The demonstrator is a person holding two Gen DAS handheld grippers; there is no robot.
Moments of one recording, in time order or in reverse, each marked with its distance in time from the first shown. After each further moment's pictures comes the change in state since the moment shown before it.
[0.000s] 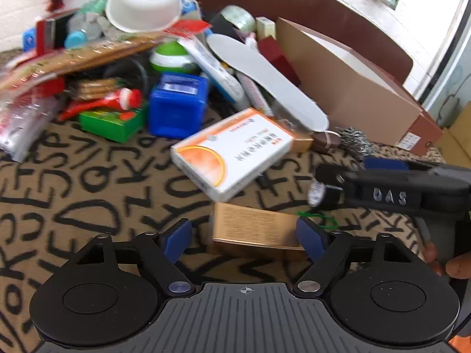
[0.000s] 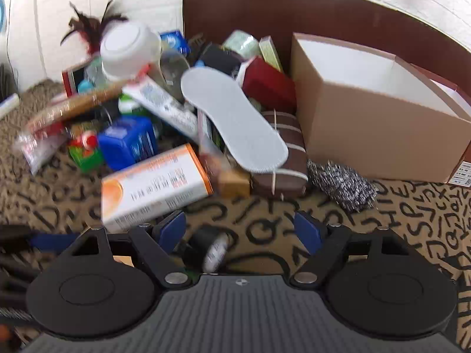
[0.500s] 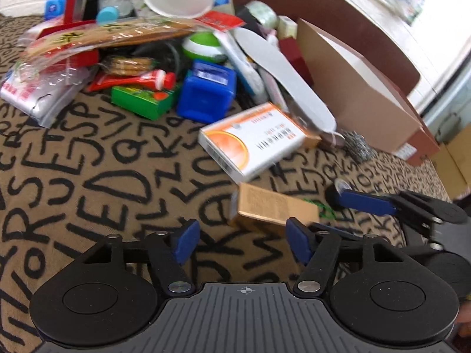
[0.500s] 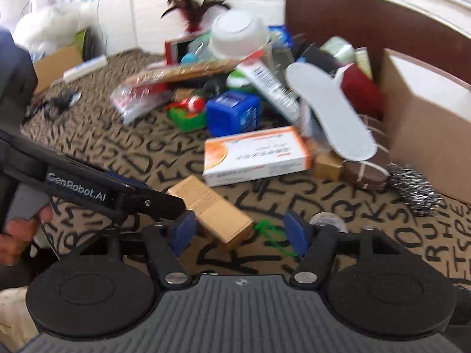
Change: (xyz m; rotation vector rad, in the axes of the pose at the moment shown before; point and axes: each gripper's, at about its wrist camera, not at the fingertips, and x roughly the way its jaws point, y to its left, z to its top) left arm -0.024 0.018 -0.004 -0.106 0.068 -0.061; right arm -0.030 0.034 -0.025 -0.222 0.015 0.301
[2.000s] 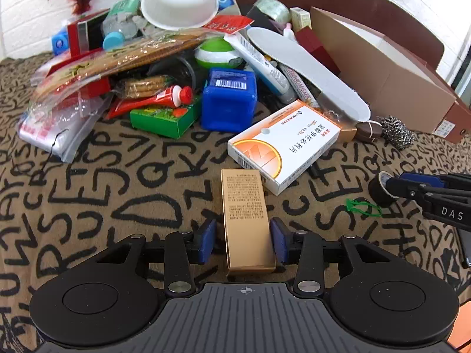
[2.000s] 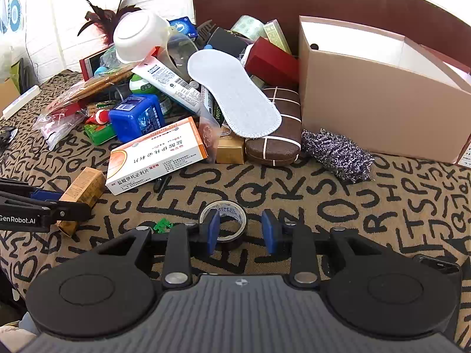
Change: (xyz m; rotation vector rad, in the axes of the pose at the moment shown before) left arm 0.014 -0.005 0.011 0.130 -0.011 0.217; right arm 0.002 -0.066 -0.013 0.225 0.006 -0.176
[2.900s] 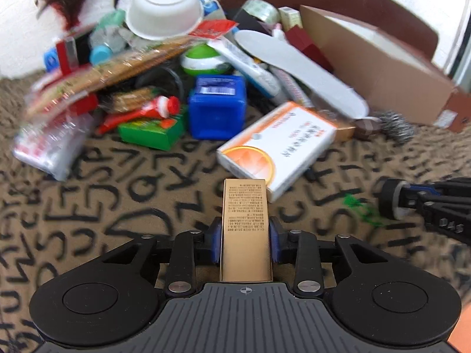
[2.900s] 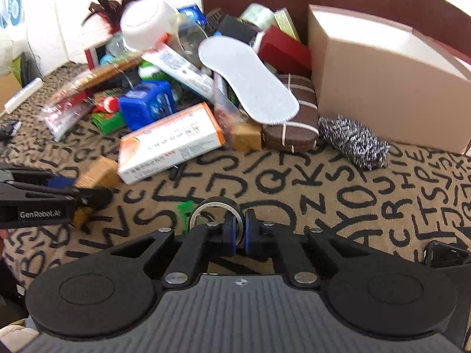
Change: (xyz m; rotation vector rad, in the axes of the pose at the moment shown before) left arm 0.004 -0.010 0.005 0.047 -0.006 -0.026; right arm -0.001 0.017 -0.003 -0.002 0.029 0.019
